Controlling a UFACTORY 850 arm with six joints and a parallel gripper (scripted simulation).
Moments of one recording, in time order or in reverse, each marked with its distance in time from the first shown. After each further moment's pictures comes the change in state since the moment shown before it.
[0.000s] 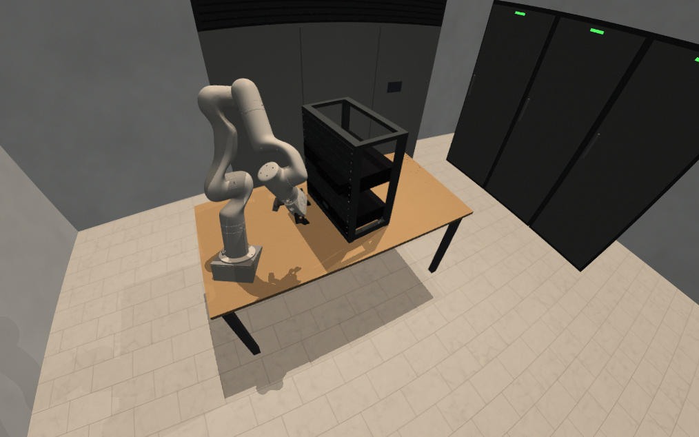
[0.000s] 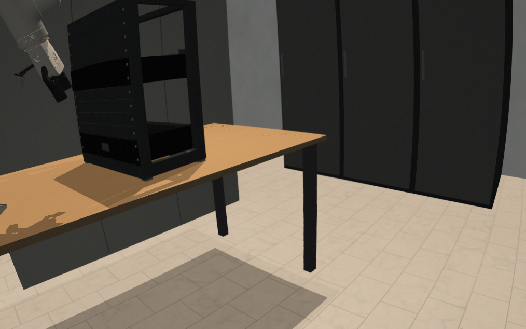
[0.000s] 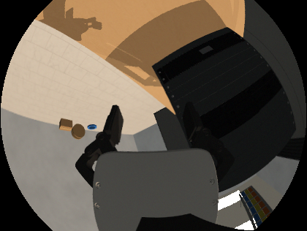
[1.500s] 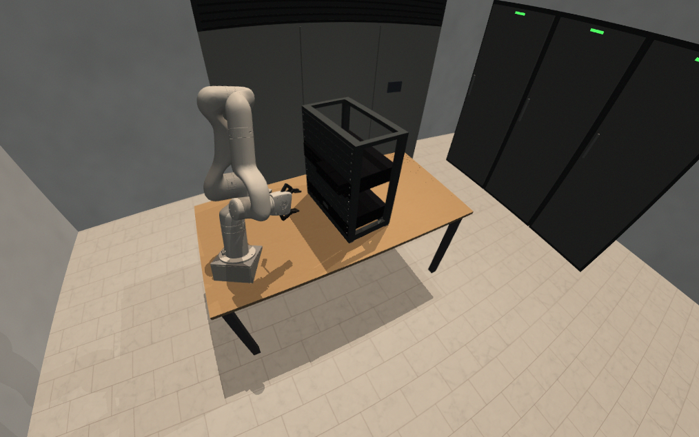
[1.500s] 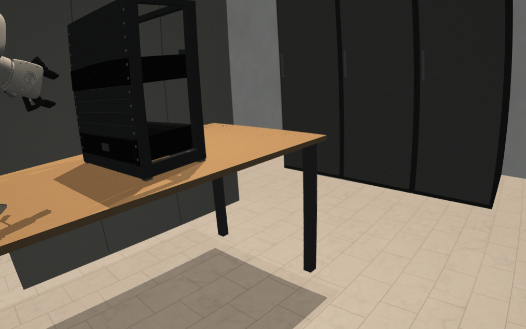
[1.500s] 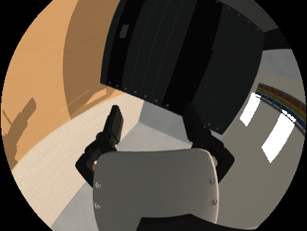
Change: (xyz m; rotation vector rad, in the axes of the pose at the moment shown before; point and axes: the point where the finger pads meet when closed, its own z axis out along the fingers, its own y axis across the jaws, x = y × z) arm 0.051 0.071 -0.006 -0.644 -0.297 0.533
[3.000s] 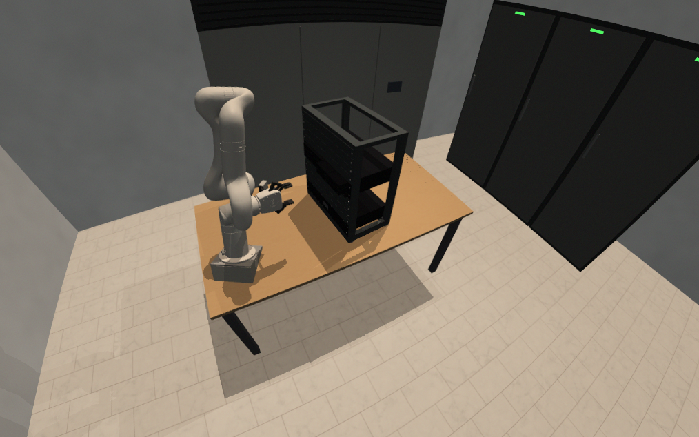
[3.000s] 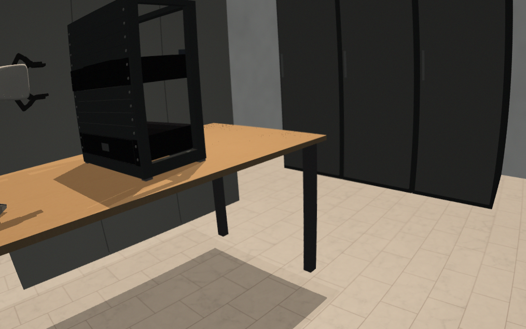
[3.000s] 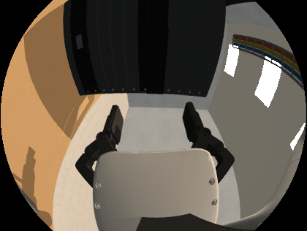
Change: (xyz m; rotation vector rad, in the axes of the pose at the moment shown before) arm 0.021 0.031 -0.026 -0.339 -0.238 0.208
